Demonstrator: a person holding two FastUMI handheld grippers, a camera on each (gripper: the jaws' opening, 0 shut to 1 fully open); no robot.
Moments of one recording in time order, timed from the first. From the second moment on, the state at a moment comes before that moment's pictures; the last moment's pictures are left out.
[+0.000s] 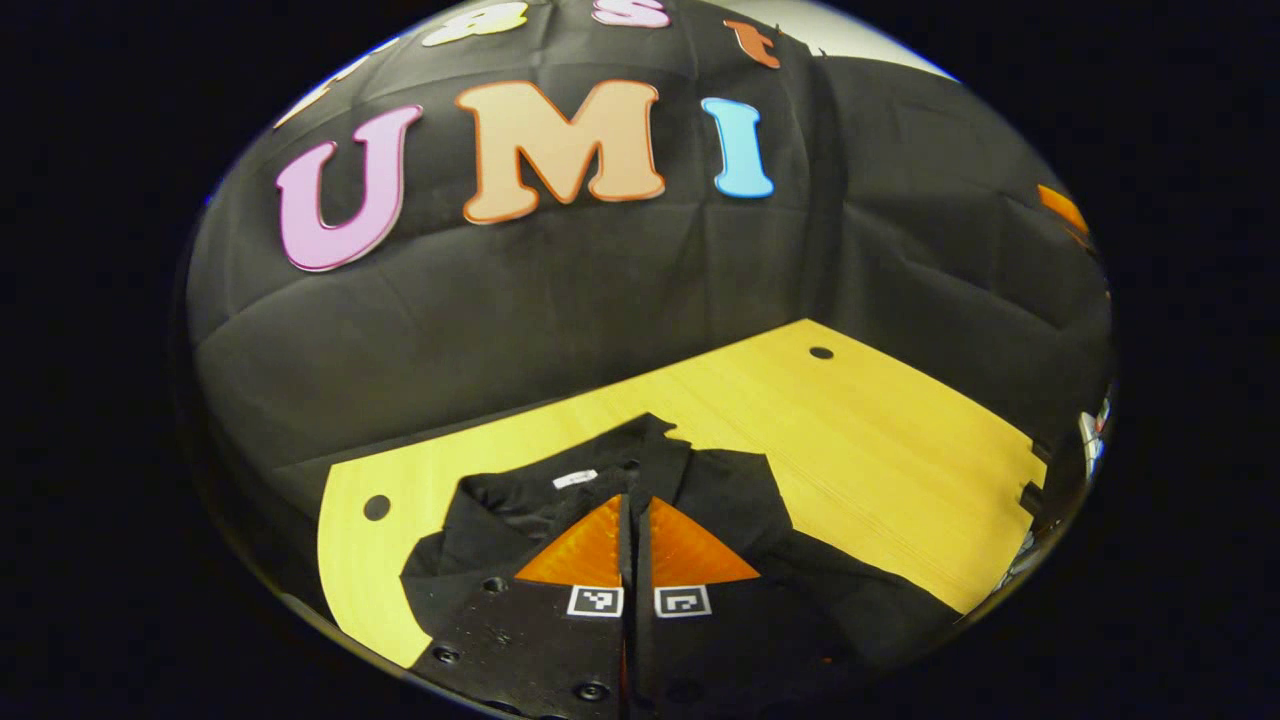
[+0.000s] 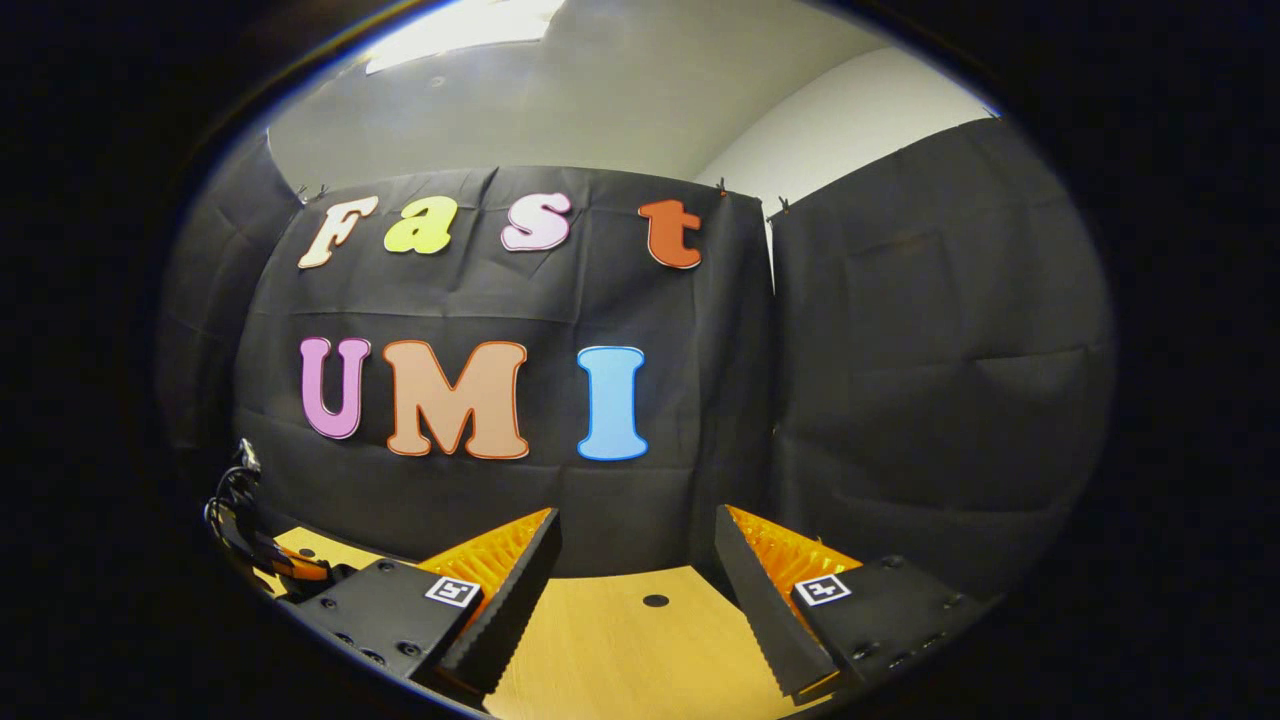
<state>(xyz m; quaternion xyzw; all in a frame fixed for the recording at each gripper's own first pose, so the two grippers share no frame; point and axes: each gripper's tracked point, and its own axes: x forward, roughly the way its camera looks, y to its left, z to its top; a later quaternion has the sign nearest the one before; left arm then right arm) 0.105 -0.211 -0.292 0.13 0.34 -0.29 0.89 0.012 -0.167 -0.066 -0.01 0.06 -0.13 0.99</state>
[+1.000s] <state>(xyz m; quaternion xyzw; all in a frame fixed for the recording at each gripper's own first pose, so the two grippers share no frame) 0.087 -0.147 -0.188 0.10 0.22 -0.18 0.95 0.048 -0.077 -0.143 0.01 0.13 0.02 0.99</state>
